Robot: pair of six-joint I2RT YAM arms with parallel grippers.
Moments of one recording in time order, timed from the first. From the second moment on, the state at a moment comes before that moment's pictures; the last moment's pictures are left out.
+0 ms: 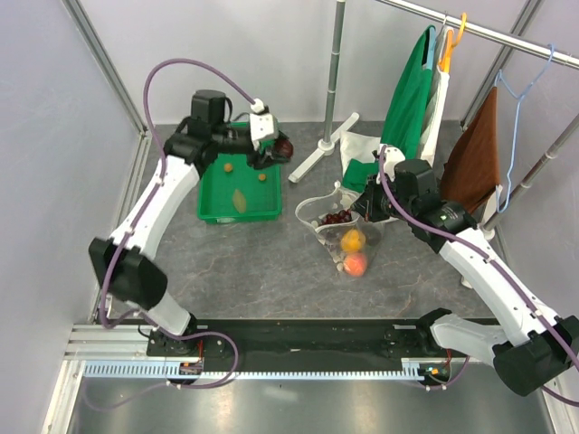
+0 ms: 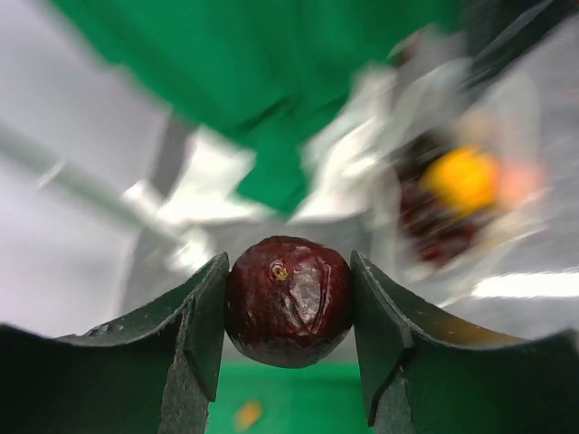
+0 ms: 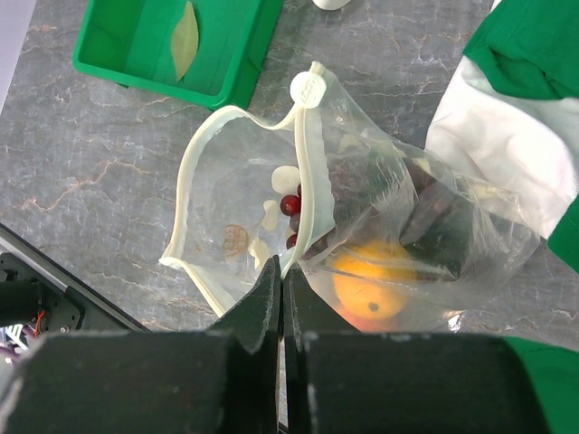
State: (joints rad) left arm -0.32 1.65 1.68 -0.53 0.96 0.83; right arm 0.45 1.10 1.07 -0.55 -0.19 0.34
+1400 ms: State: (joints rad) left arm -0.55 1.54 1.32 -0.35 0.60 0.02; right arm 0.44 0.99 0.99 -0.53 -0.21 0.34
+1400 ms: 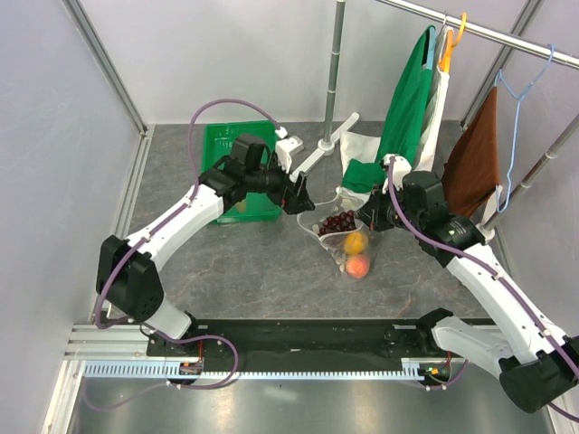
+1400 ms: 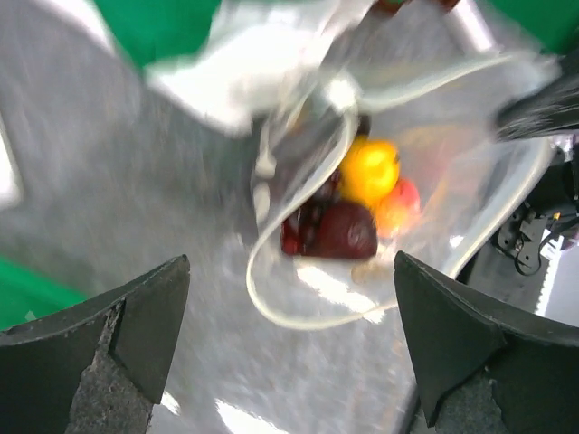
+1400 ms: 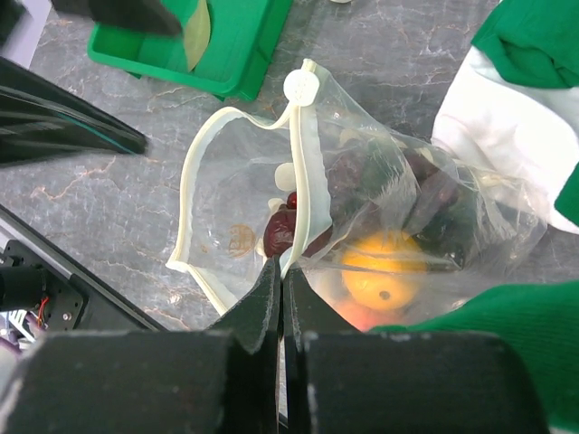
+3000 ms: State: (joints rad) left arm -0.50 2.07 1.94 -1.31 1.03 0.72; right arm 0.62 0.70 0.85 -0.39 -0.33 -0.09
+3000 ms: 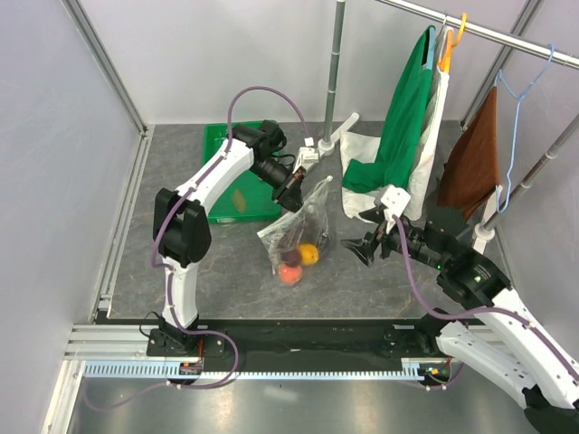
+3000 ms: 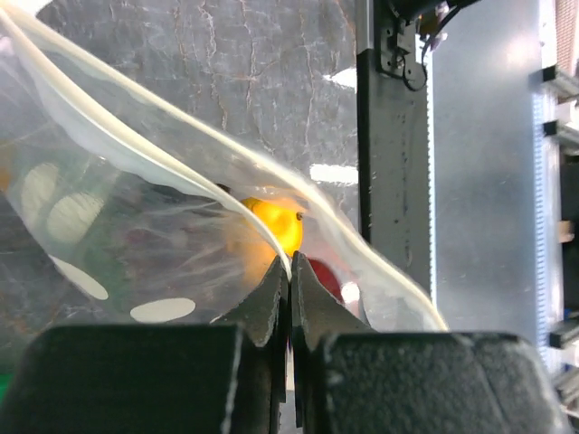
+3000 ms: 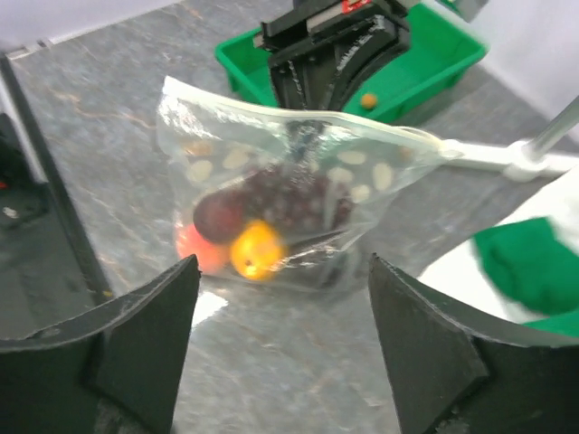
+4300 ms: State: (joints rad) left arm -0.77 1.88 1.80 -1.34 1.13 0.76; right arm 0.61 0.70 0.61 -0.22 -0.34 -0.40
